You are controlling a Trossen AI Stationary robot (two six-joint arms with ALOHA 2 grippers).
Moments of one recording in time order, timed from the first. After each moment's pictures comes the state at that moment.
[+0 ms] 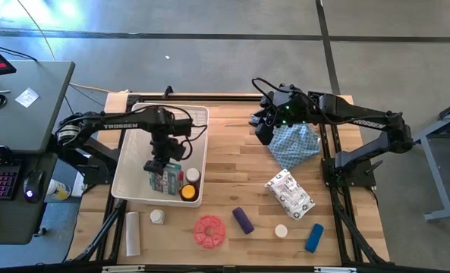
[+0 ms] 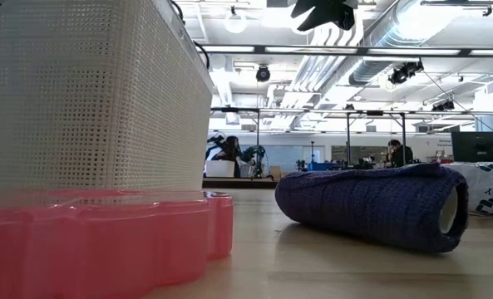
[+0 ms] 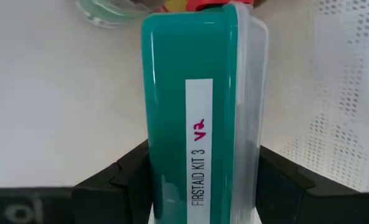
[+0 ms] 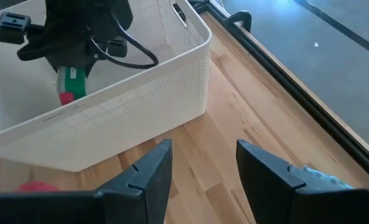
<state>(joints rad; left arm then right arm) 0.25 1.42 1.11 -1.40 0.50 0.53 -0.20 1.36 1.47 -0.77 0.10 0.31</state>
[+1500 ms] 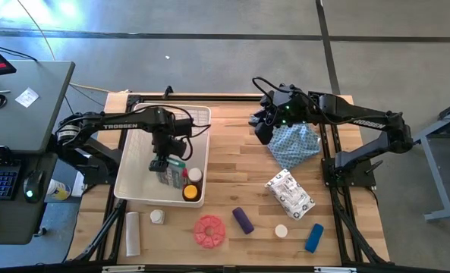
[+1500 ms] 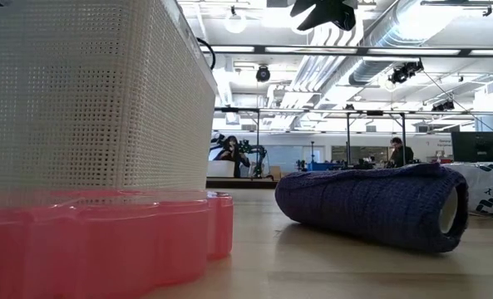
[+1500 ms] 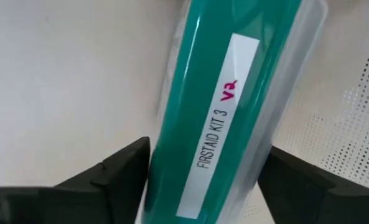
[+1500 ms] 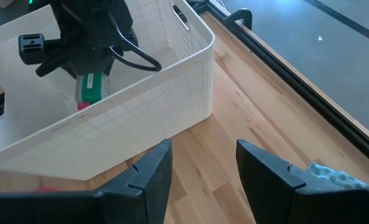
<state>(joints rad) 0.26 1.42 1.11 -1.38 0.32 0.36 -0.20 1.36 1.47 -0.77 0.09 0.36</state>
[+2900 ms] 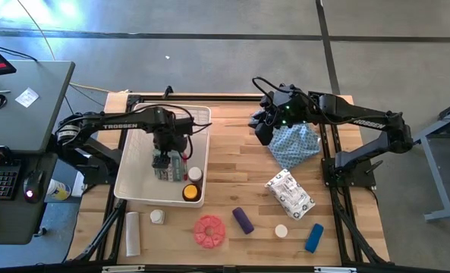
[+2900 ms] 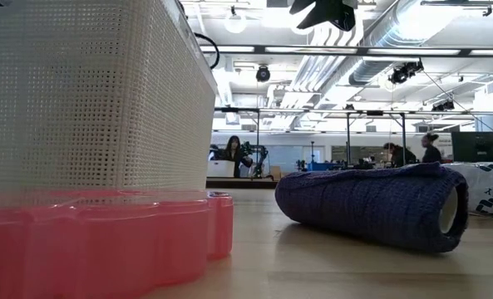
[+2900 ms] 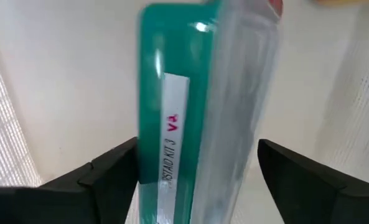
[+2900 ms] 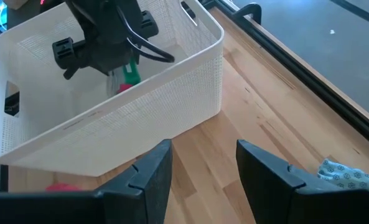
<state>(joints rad) 0.26 1.42 1.11 -1.31 0.11 0.32 -0.20 1.36 1.47 -0.77 0.05 0.39</state>
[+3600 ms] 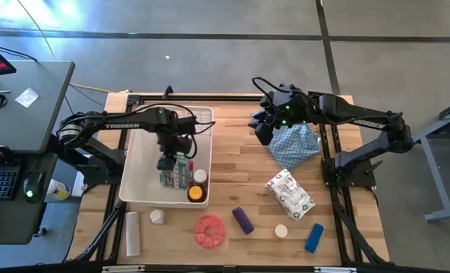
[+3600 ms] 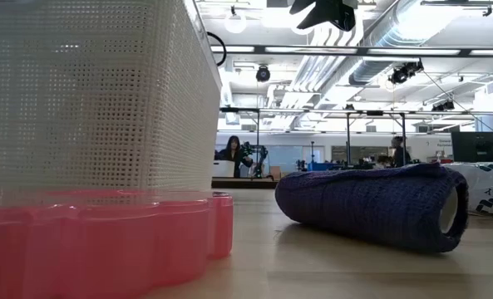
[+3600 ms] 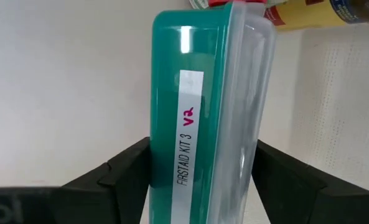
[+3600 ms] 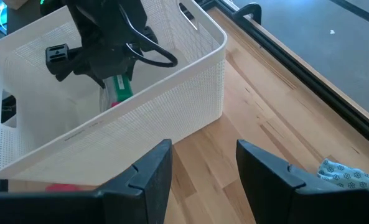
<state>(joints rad) 0.26 1.44 1.11 -1.22 0.25 0.33 -0.20 1.36 1.47 -0.77 0.05 0.38</state>
